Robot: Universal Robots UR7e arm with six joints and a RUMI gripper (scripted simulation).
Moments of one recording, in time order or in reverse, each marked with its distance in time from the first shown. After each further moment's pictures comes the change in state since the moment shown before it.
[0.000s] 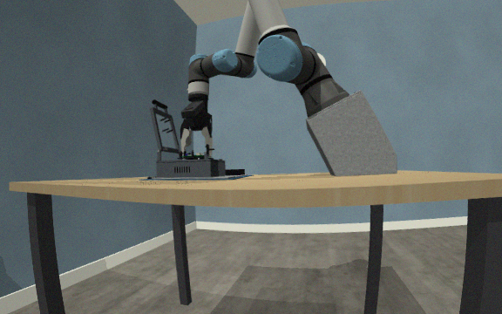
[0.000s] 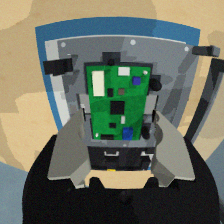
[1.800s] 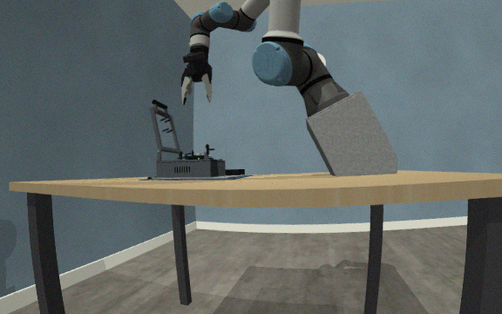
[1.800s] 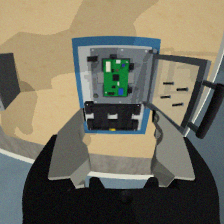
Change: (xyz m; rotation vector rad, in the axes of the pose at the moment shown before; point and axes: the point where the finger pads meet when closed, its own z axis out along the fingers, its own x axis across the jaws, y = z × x) arm 0.001 -0.001 -0.189 -0.006 0.001 0.001
